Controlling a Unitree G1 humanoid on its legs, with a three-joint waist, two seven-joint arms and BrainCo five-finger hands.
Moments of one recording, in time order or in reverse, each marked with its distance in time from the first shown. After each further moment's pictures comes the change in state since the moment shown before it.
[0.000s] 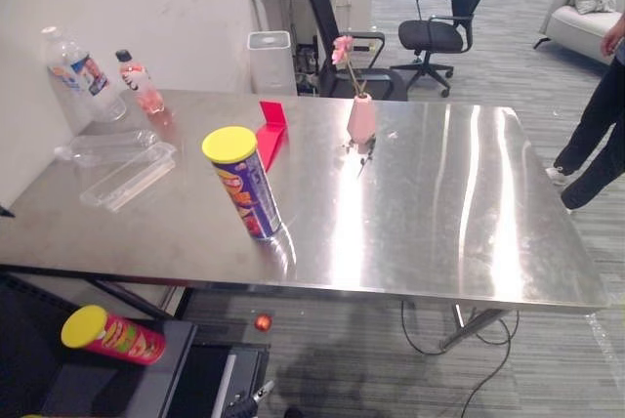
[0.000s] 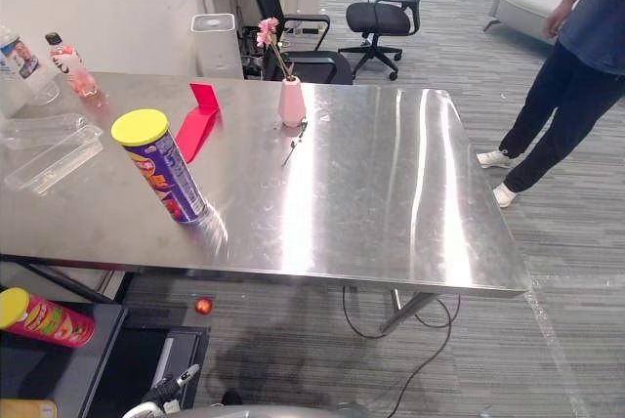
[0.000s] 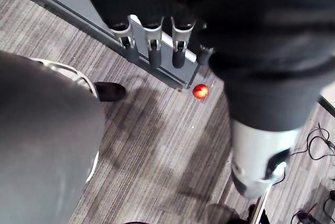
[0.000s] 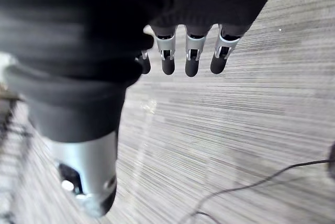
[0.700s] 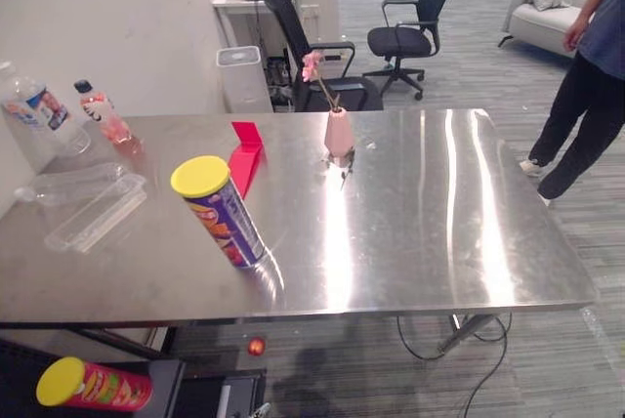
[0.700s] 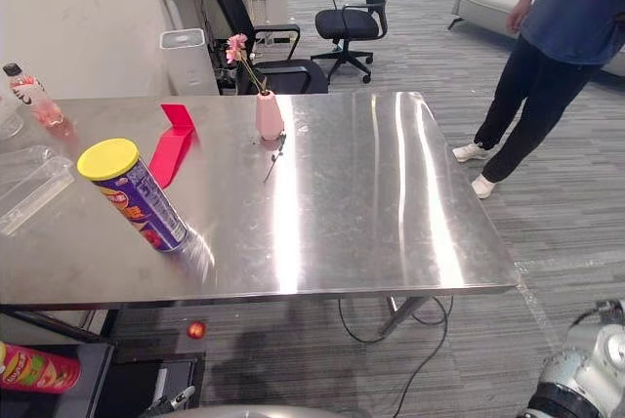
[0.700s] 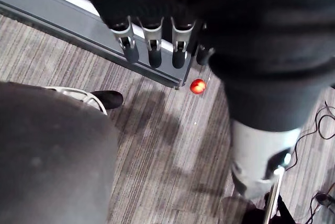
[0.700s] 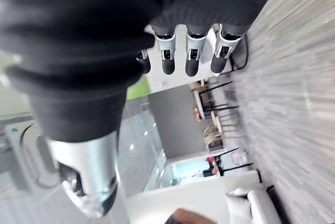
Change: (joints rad) left arm 0.097 0.001 -0.026 -0.076 0.034 0.046 -0.008; right arm -0.194 -0.225 0.017 -0.780 -0.212 -0.133 -0.191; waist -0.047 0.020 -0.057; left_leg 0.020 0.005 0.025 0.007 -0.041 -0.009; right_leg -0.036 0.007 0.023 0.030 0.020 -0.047
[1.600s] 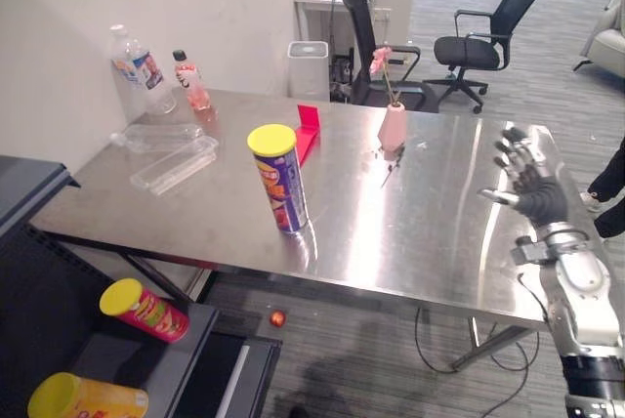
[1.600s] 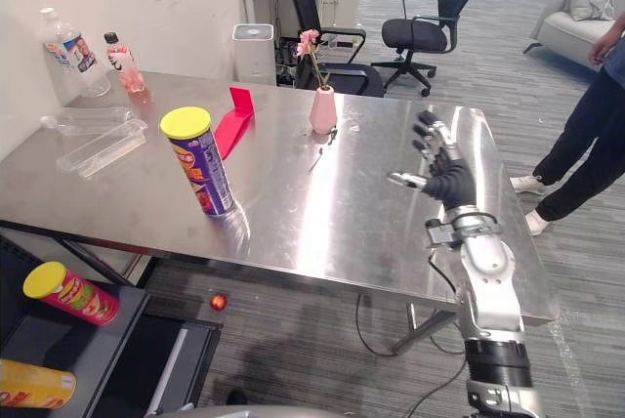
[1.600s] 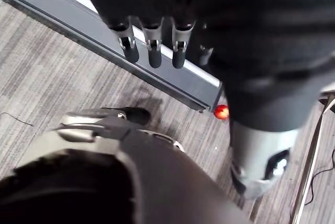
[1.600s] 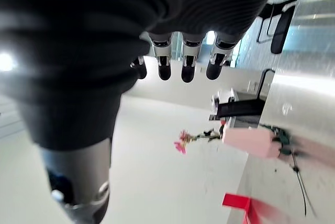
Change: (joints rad) left arm 0.072 0.008 -0.035 -0.003 0.079 -0.049 0.010; right arm -0.095 -0.002 0.667 -0.357 -0.131 0.188 0.782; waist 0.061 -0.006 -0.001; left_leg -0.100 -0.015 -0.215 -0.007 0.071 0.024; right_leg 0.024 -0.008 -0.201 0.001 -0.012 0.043
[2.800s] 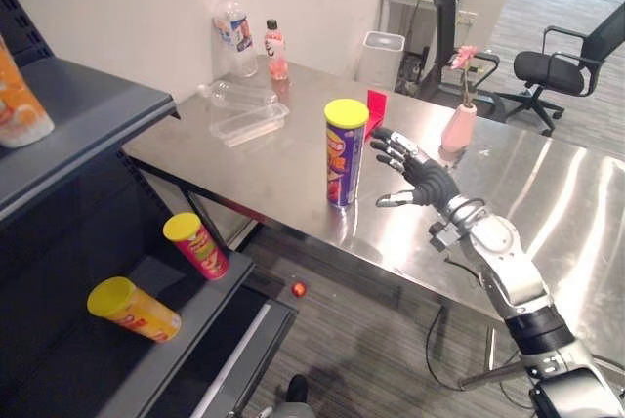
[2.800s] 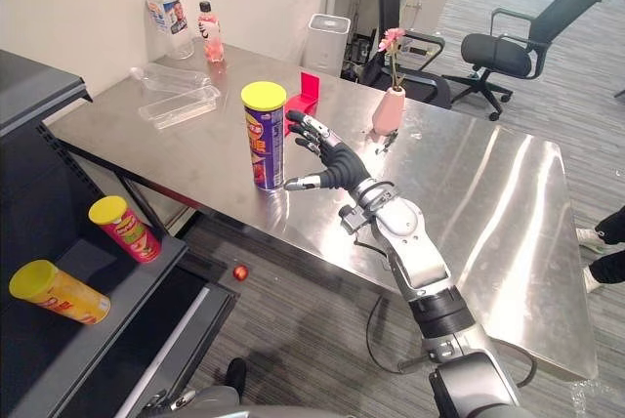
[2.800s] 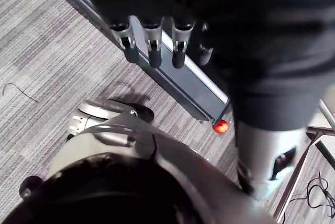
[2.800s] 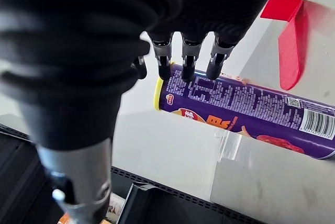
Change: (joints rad) left arm 0.004 0.013 -0.060 -0.068 -0.019 -0.061 -0.001; right arm -0.263 0.040 0.388 0.071 -0.025 0.047 0.077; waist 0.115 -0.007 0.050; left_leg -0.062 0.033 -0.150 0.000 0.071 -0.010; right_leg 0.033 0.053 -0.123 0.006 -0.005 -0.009
